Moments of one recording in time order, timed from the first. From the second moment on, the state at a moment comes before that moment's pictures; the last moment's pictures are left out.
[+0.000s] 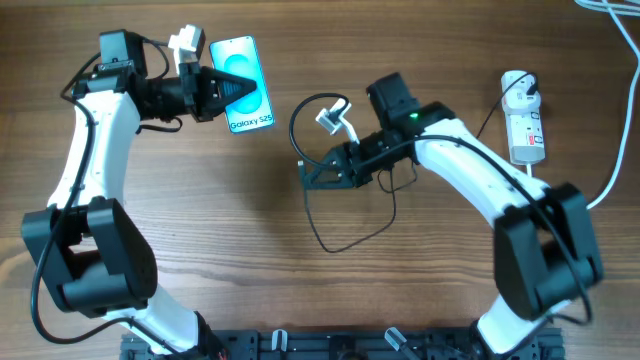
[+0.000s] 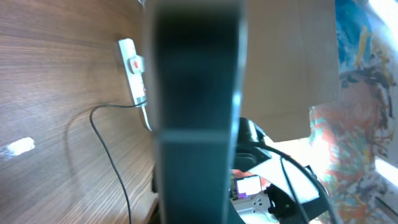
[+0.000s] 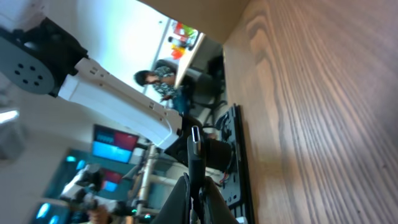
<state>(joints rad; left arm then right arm) 0.14 1.83 1.48 -0.90 1.48 -0.06 0.44 1.82 1.27 -0.70 -1.41 -0.12</state>
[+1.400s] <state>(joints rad) 0.07 1.83 1.48 -0.96 1.52 -0.06 0.55 1.67 1.28 -0.35 -1.09 0.37</state>
